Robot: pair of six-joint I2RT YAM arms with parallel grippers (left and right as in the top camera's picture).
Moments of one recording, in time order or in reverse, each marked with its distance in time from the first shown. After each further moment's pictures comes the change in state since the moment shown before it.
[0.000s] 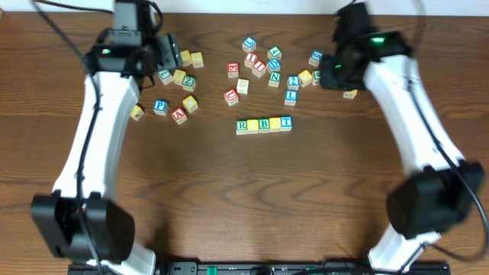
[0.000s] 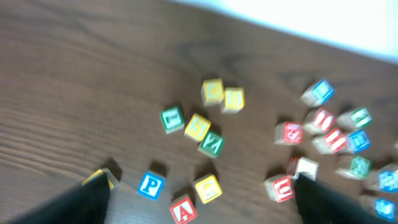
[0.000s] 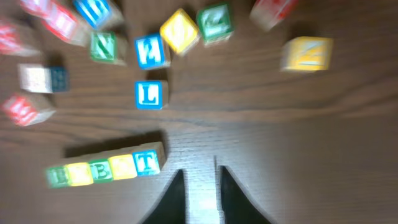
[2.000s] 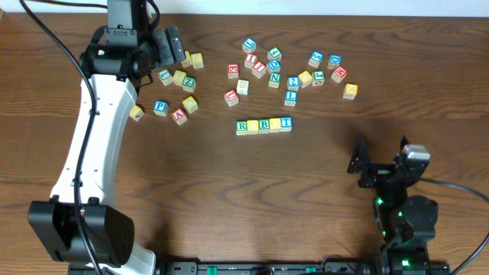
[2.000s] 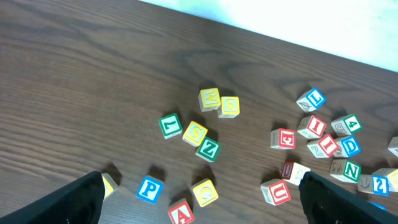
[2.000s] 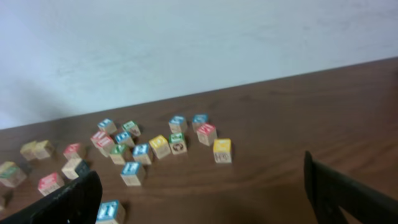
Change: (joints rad) left arm 0.000 -0.017 0.016 0.001 -0.007 -0.005; right arm -0.157 -1.509 -1.651 1.246 0.032 -0.129
